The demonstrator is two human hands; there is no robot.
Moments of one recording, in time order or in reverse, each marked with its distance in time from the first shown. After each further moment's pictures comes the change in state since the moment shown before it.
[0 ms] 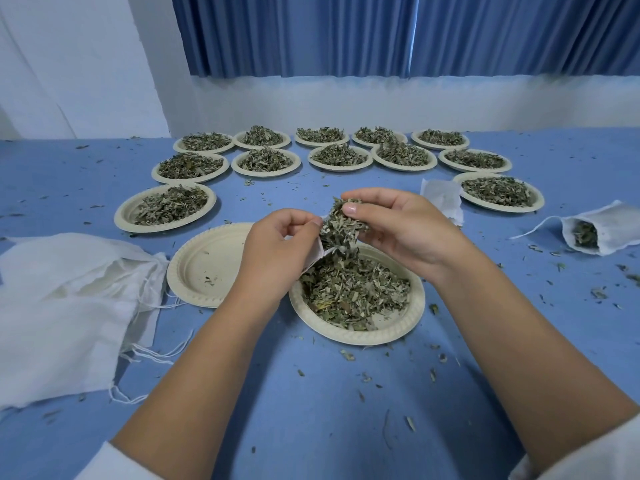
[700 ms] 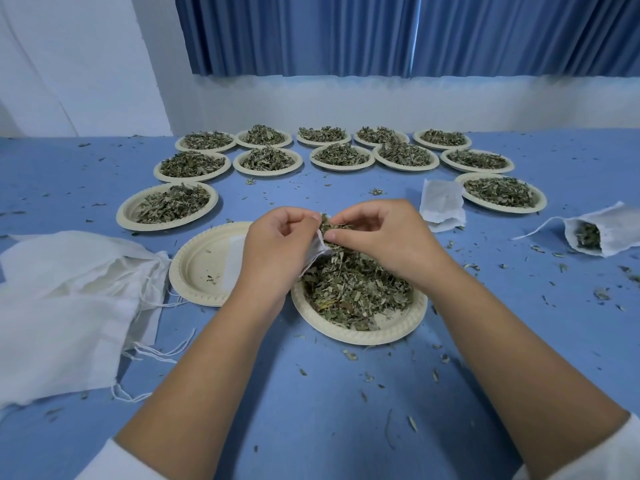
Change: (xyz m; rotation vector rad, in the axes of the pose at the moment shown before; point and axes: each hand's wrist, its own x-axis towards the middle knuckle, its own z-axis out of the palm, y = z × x) left_hand 0.002 -0.001 0.001 -0.120 0.056 -0.057; right_hand -0.004 0.012 0.016 -0.567 0.131 -0.189
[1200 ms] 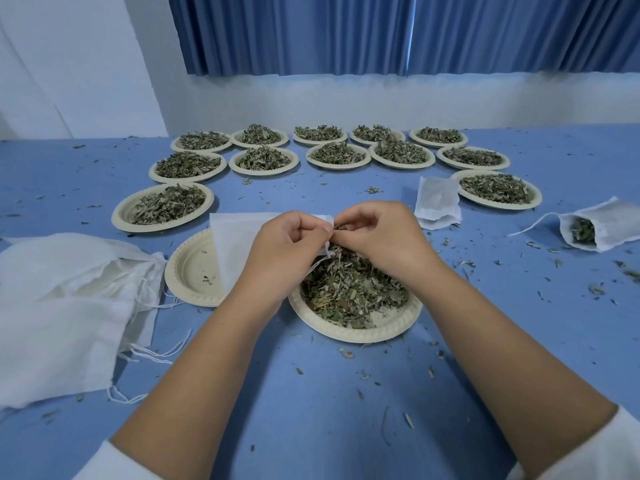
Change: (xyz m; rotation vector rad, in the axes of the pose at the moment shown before) left_hand -0.005 0.002 0.002 0.081 -0.190 0.021; right_hand 0.000 0.003 0.004 -0.085 0.087 0.076
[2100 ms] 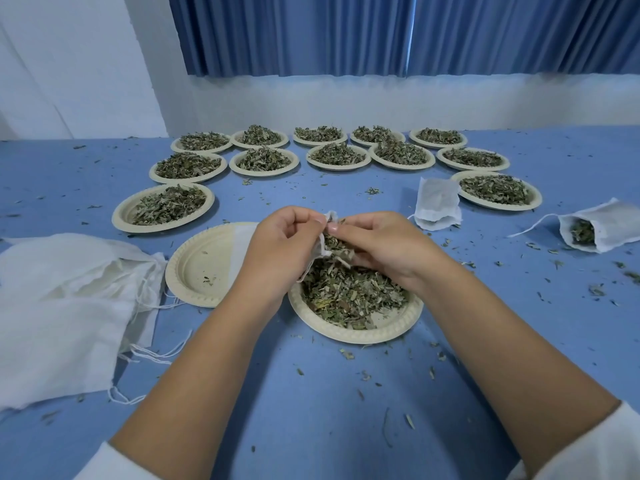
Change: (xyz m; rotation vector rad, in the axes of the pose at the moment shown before) left_hand -0.001 0.003 -0.002 -0.100 0.002 0.006; right_hand 0.007 0.007 -0.001 0.391 -0.226 0.283
